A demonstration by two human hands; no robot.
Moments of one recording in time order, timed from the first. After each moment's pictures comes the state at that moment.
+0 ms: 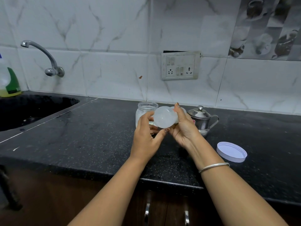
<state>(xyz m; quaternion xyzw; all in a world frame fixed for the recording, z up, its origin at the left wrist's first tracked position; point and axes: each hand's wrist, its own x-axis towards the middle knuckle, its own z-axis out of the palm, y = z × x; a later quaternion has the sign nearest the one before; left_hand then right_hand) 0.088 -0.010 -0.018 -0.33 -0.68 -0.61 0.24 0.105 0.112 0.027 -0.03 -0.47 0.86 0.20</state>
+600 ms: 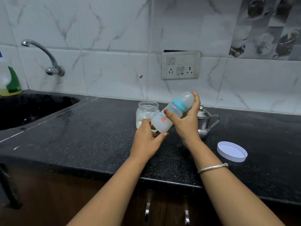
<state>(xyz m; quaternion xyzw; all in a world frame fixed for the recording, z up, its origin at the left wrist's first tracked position) 0.083 -0.012 -0.018 -0.25 -0.78 -0.55 0.16 0.110 0.114 0.023 0.06 -0.66 0.63 0.41</state>
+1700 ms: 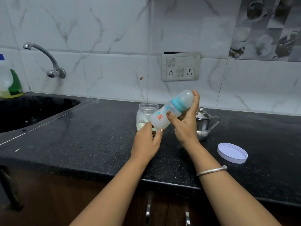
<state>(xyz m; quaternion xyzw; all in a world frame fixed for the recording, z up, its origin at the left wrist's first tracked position) 0.082 -0.011 -0.021 -0.28 -0.79 -0.50 0.22 0.109 0.111 0.022 0.10 -0.65 0.62 0.42</state>
